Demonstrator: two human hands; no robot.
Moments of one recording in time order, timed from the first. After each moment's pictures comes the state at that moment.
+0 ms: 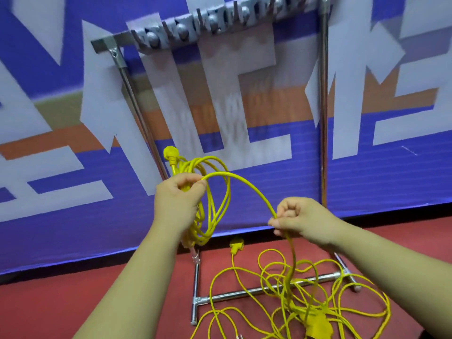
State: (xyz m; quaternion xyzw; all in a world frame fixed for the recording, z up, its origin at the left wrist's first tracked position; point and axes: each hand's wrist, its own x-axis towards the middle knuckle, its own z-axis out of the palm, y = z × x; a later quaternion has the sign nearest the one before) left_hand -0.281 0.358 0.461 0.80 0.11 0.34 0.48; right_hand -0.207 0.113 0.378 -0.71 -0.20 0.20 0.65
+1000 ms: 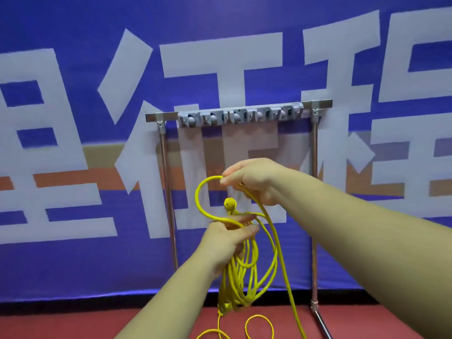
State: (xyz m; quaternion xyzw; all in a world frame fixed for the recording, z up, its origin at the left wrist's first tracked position) left_hand -0.301 0.292 0.506 0.70 -0.02 0.14 0.70; right_hand -0.246 0.188 0.634 -0.76 -0.23 0.13 0.60
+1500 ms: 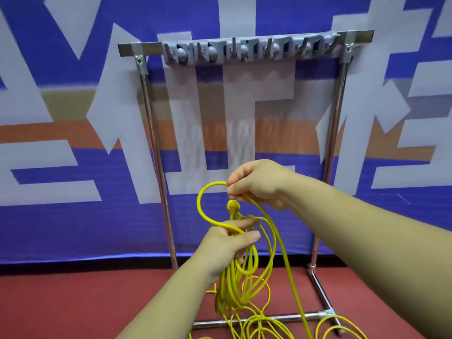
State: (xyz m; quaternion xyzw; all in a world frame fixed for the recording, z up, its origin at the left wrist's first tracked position) left_hand -0.250 0.331 0.405 0.69 0.01 0.04 0.72; right_hand -0.175 0.217 0.529 -0.76 -0.20 0.20 0.58
